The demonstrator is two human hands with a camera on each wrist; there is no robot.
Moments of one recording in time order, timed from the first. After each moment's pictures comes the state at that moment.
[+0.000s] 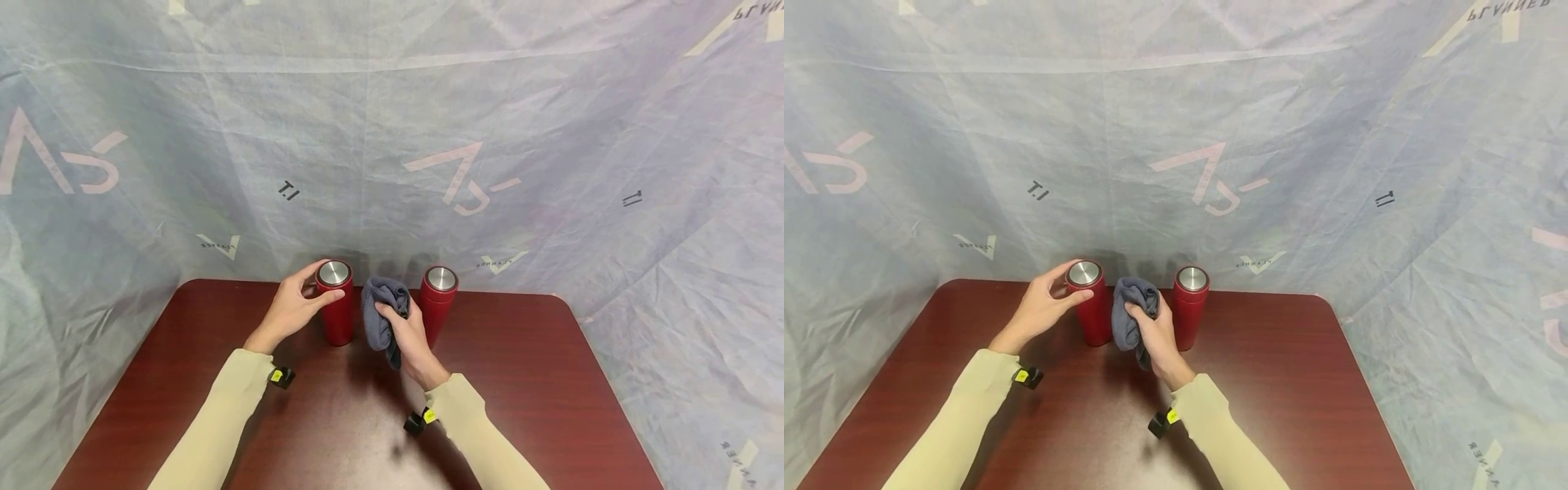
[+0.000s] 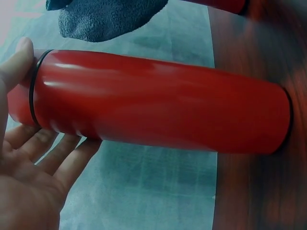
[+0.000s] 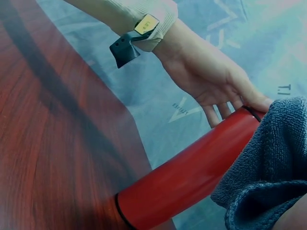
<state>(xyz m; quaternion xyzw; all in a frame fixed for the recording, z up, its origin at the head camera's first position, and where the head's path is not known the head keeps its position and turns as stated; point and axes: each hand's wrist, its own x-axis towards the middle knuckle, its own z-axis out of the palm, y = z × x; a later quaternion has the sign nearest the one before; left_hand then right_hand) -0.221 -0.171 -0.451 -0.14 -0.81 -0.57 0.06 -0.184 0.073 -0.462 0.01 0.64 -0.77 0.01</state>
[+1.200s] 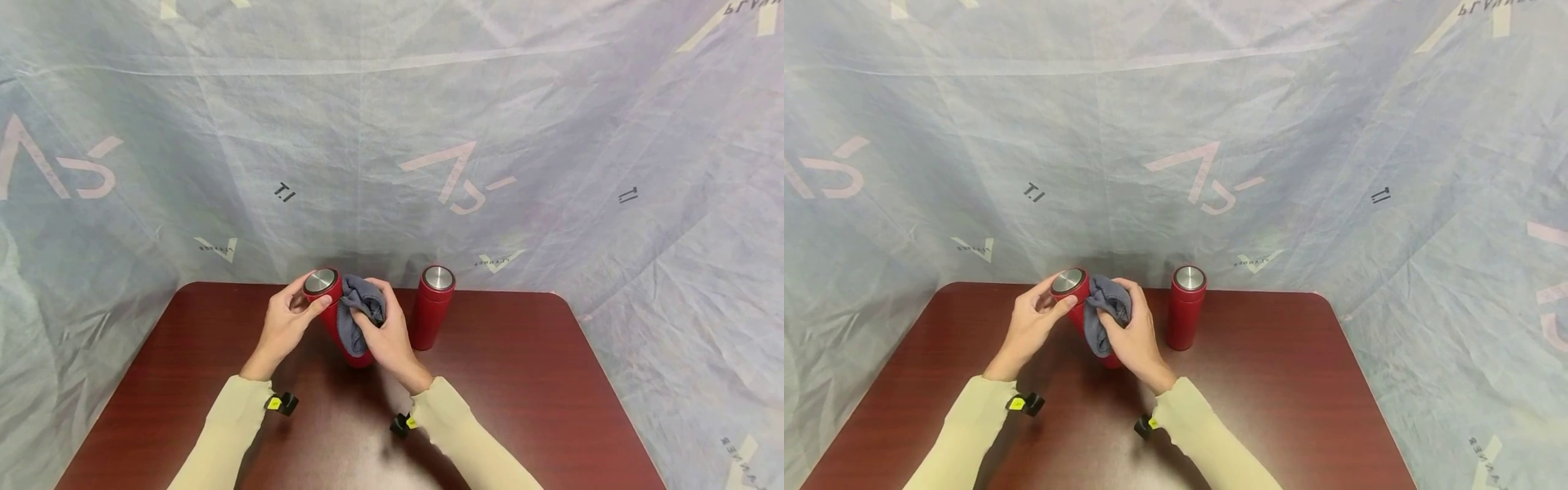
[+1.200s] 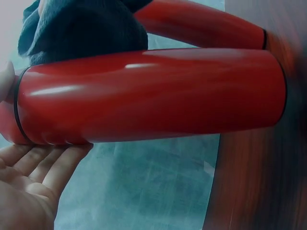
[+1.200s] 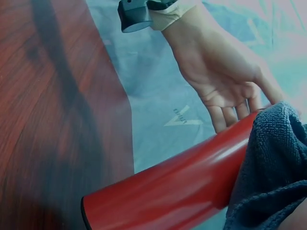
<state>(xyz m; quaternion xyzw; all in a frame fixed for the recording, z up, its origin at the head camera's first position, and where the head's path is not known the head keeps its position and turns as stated) -0.183 -0.161 -0.454 -0.12 -0.74 -0.65 0.13 -0.168 0.052 -0.445 -0.17 0.73 -0.66 -0.09</state>
